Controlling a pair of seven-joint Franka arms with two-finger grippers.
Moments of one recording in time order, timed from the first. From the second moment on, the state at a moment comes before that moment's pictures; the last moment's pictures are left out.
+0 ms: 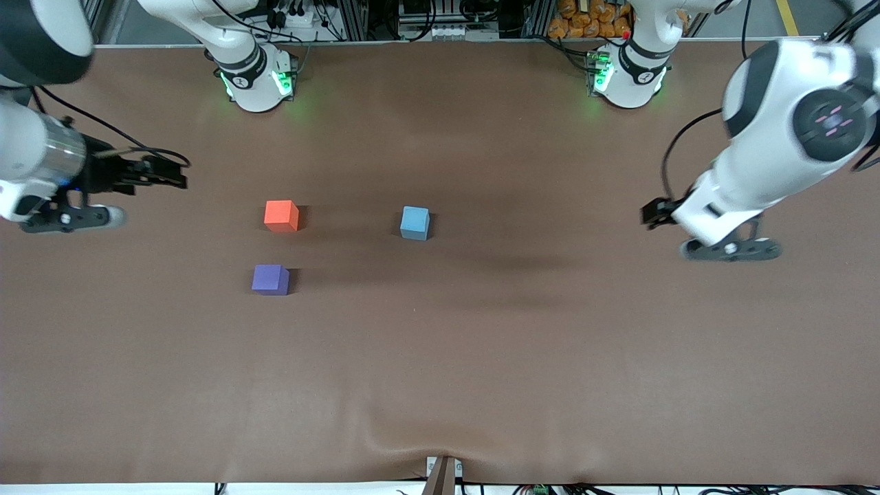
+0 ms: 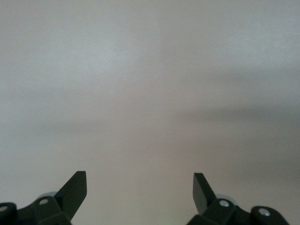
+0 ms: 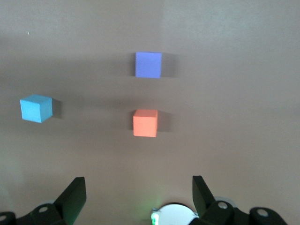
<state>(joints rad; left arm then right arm) -0.16 0.10 -0.04 -1.70 0.07 1.69 -0.12 0.15 0.11 -0.05 -1.57 0.13 1.44 0.07</state>
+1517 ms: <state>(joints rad) -0.06 -0.02 -0.05 -1.54 0.04 1.49 -0.08 0.76 0.40 -0.04 -1.97 0.18 2.42 0.67</state>
